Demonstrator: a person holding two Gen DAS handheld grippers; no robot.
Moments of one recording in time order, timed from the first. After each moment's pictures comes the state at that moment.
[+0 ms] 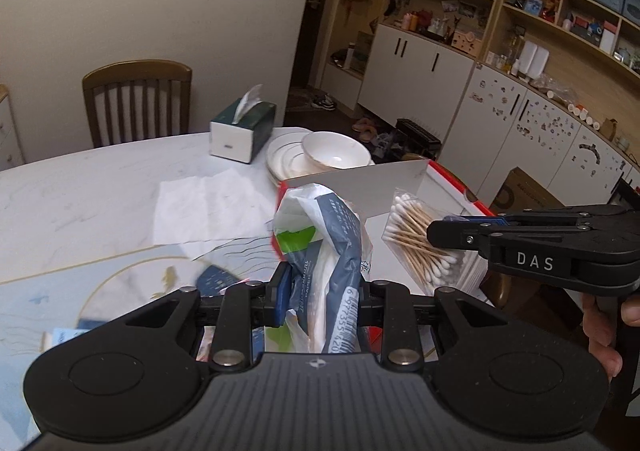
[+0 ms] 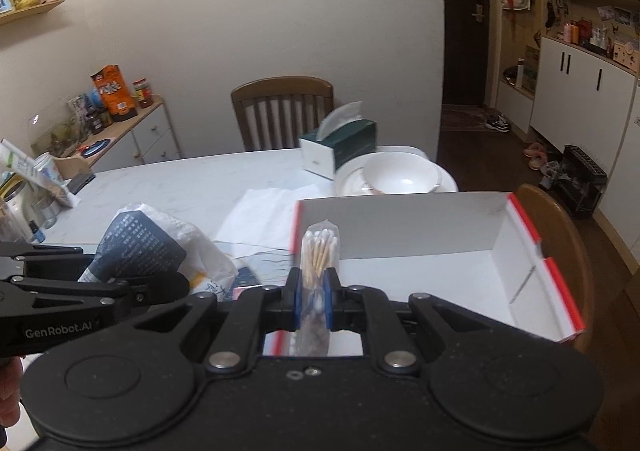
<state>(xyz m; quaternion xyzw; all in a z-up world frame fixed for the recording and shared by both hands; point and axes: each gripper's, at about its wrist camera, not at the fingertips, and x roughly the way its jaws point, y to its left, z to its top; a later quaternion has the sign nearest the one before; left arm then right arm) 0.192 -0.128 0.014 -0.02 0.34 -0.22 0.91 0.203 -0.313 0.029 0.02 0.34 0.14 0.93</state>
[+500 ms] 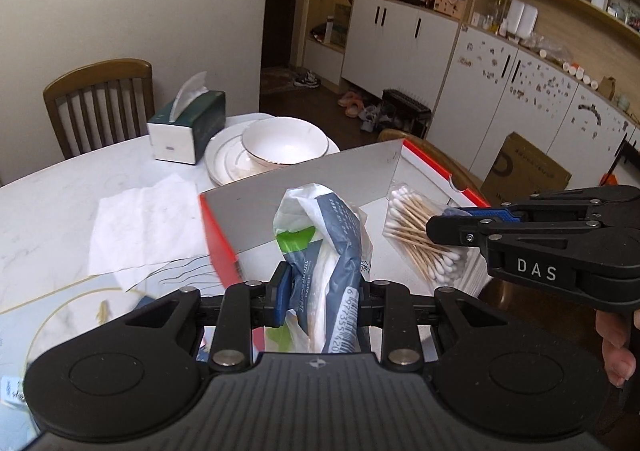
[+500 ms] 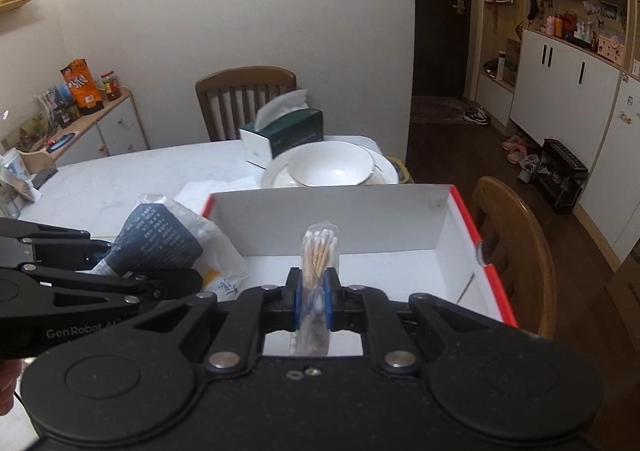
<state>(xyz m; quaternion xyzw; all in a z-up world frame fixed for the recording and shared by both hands) 0.240 -0.225 -0.008 0.03 0.37 -0.23 0.90 0.238 -0.377 0.003 0.01 0.35 0.11 0.93</state>
